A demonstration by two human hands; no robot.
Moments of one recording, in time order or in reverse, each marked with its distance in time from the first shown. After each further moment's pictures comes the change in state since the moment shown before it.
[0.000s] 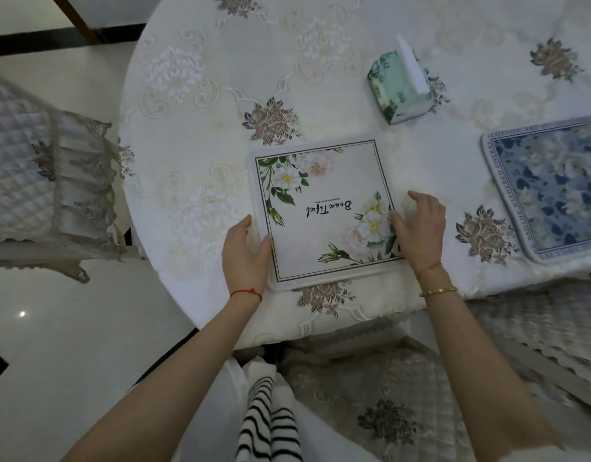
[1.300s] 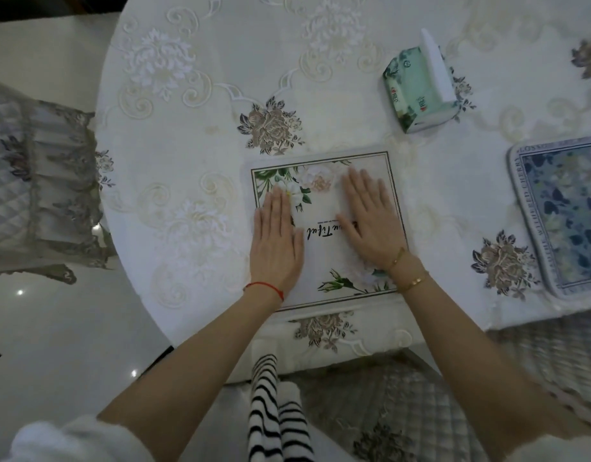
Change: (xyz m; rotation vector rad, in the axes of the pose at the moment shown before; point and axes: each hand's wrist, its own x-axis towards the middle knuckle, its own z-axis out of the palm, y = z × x) left_hand 0.055 0.001 0.076 0.657 -0.201 0.419; right_hand 0.054 -0.055 0.059 -0.264 -0.352 -0.549
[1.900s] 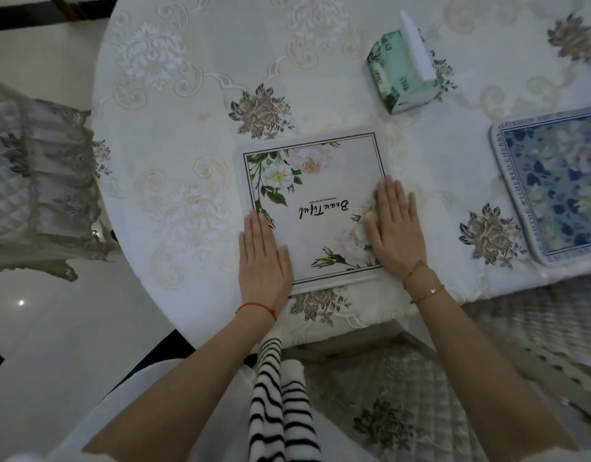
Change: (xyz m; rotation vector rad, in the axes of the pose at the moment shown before) left_hand -0.072 -0.002 0.004 -0.016 -0.004 -0.133; right_hand -0.079 0.014 0.001 0.033 0.029 0.286
